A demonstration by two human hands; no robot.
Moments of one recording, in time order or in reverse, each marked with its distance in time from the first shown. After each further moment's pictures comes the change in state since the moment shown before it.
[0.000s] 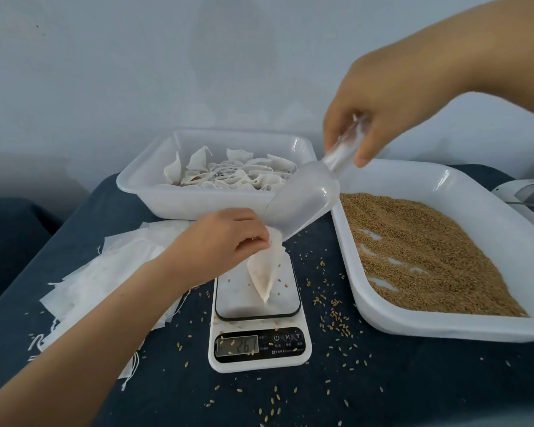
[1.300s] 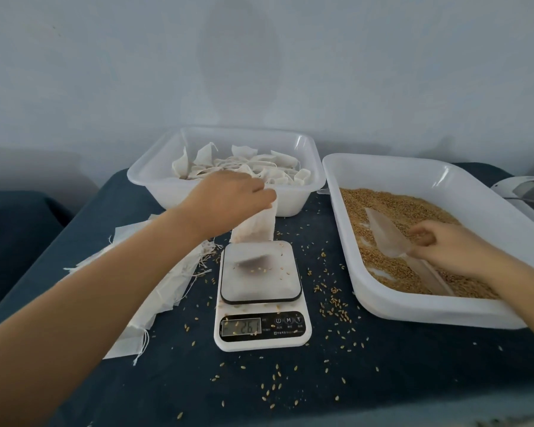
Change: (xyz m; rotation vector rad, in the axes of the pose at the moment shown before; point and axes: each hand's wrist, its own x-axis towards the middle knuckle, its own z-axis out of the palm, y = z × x) left_hand 0.028 -0.012 -0.015 0.653 -0.004 0.257; right_hand -0.071 0.013 0.239 0.677 0.050 0.686
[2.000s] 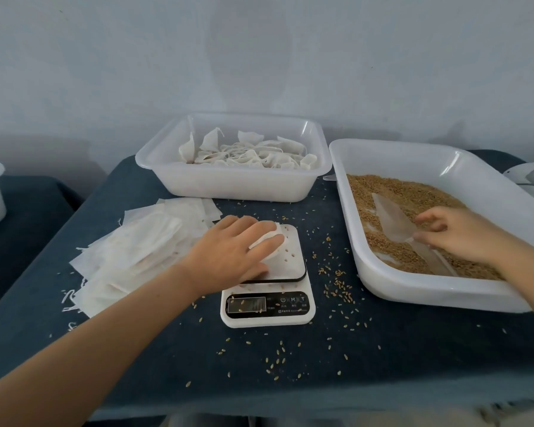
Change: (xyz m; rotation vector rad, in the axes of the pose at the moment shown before) left_hand -0.072 0.059 0.045 -0.064 0.144 0.040; right_hand -0.006 0.004 0.000 0.040 -0.010 -0.044
